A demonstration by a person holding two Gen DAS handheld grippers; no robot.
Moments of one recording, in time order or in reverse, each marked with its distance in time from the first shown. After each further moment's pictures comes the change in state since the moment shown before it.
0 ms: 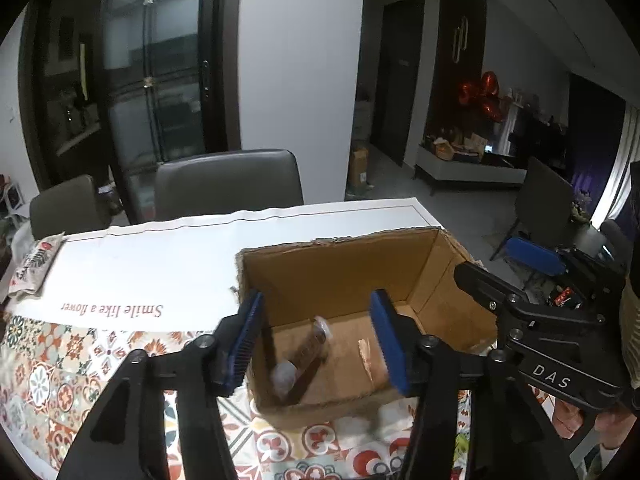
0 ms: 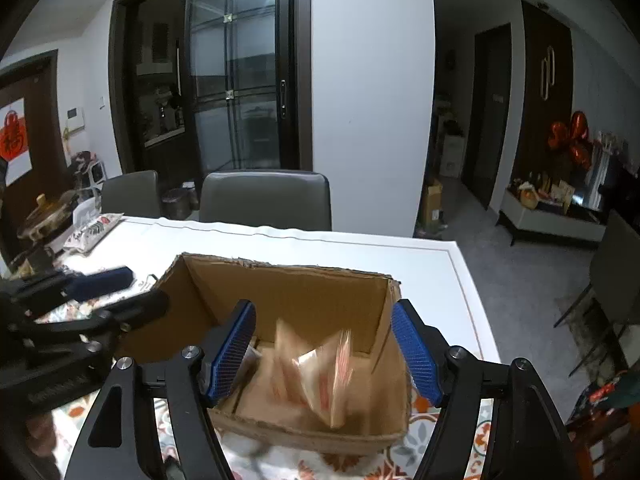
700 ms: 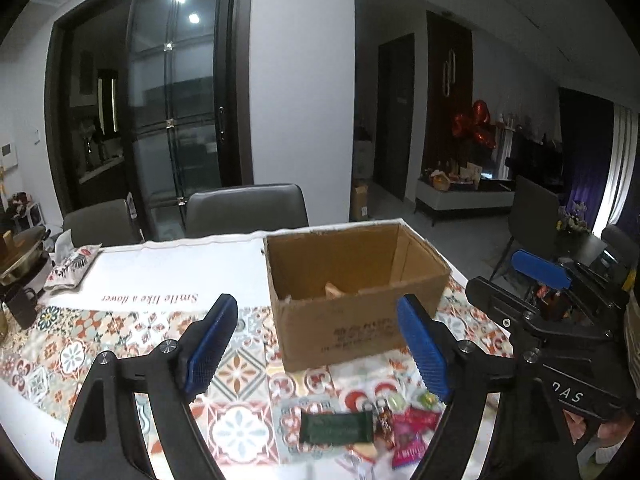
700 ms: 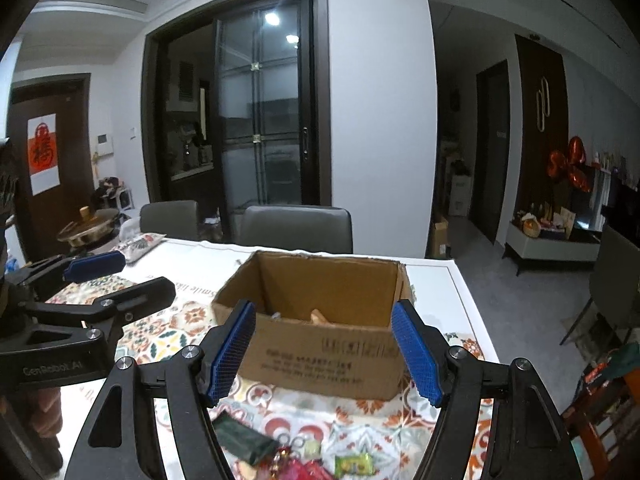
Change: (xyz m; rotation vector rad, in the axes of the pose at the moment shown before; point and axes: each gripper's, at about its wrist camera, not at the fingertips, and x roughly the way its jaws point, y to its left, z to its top) left arm -0.126 -0.016 -0.075 0.030 -0.154 0.035; right arm -0.134 0.036 -0.062 -0.005 -0.177 0.051
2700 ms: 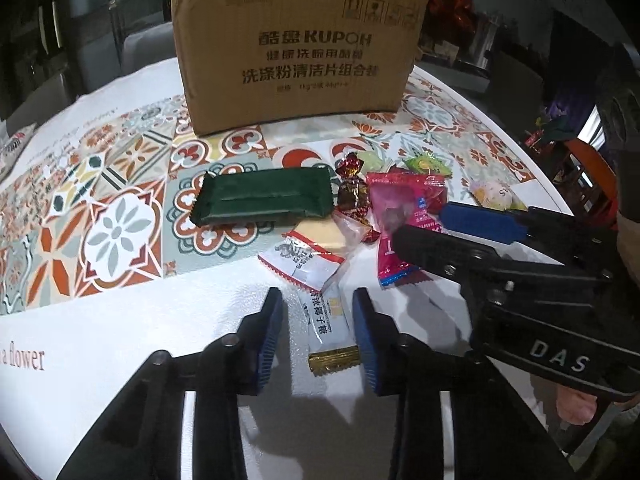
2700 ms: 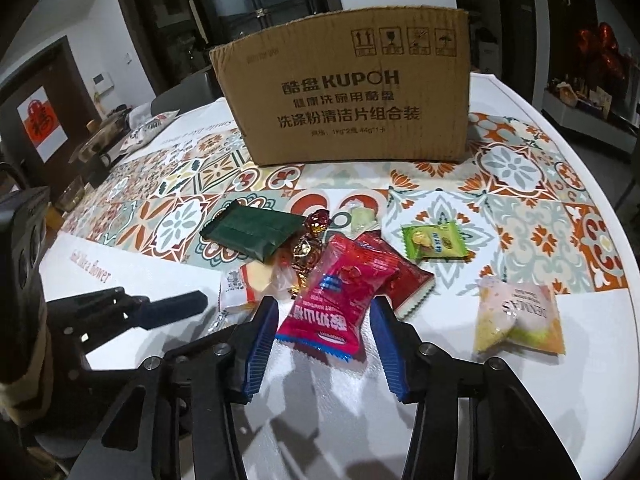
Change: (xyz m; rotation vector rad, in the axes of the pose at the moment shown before) left arm 0.076 -0.037 -0.187 0.024 0.486 -0.144; right arm 0.064 0.013 -0.174 0.143 0.475 0.153
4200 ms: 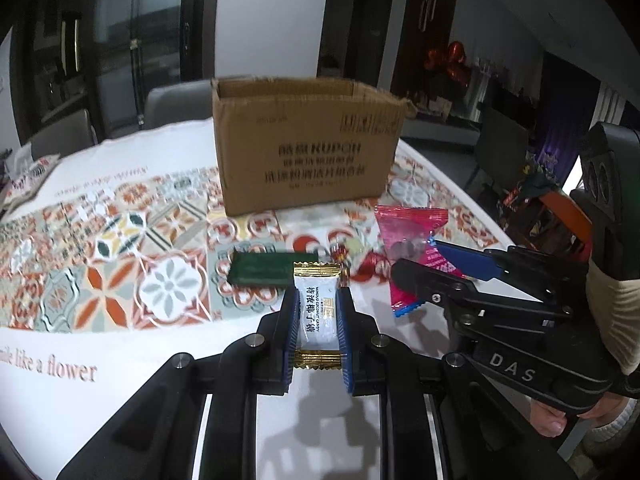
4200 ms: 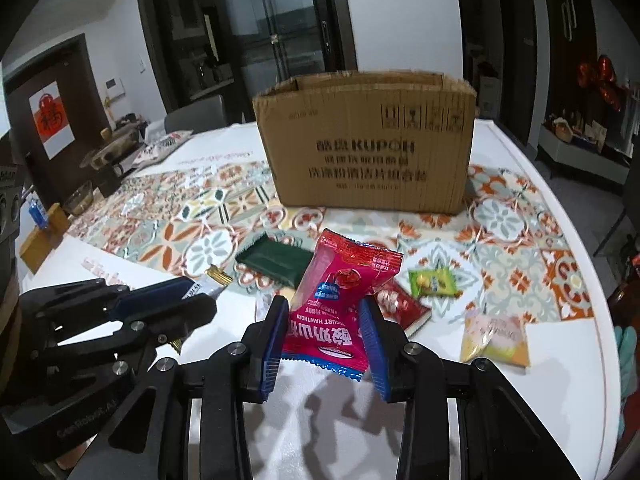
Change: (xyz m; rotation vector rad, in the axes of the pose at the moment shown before) left arm -0.093 0.000 0.015 -0.020 -0.235 -0.004; right arm -0.061 0.030 0.014 -0.067 -0.135 -0.034
